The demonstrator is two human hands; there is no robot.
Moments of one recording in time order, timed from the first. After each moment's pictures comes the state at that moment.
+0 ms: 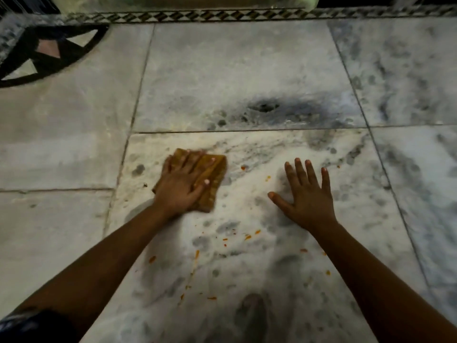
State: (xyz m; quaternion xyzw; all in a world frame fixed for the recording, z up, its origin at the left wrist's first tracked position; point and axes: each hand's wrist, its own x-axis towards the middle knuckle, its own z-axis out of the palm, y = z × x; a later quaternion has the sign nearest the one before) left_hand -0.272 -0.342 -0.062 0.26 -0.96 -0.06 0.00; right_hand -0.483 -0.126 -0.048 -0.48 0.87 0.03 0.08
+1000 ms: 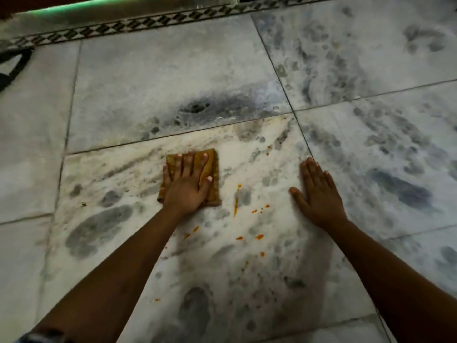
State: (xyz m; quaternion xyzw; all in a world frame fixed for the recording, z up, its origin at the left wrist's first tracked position) left_hand -0.394 -0.239 -0.055 0.33 -0.93 -0.12 -0.07; right_hand -0.583 0.012 -0.075 -0.39 0.91 -0.08 0.09
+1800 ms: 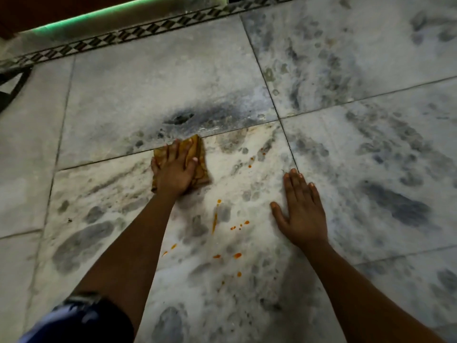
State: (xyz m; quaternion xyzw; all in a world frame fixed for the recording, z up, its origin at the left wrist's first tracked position) left_hand -0.467 -0.263 -0.055 0.44 -0.89 -0.13 -0.06; right_hand -0.584 0.013 -0.082 -0.39 0.91 -0.13 0.06
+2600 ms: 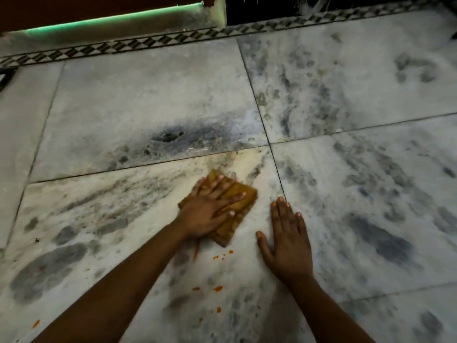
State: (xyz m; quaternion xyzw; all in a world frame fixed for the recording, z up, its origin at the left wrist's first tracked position) left_hand -0.501 -0.198 -0.048 0.07 -0.98 -0.13 -0.10; right_hand -0.585 0.013 -0.077 -0.39 0.91 -0.13 0.07
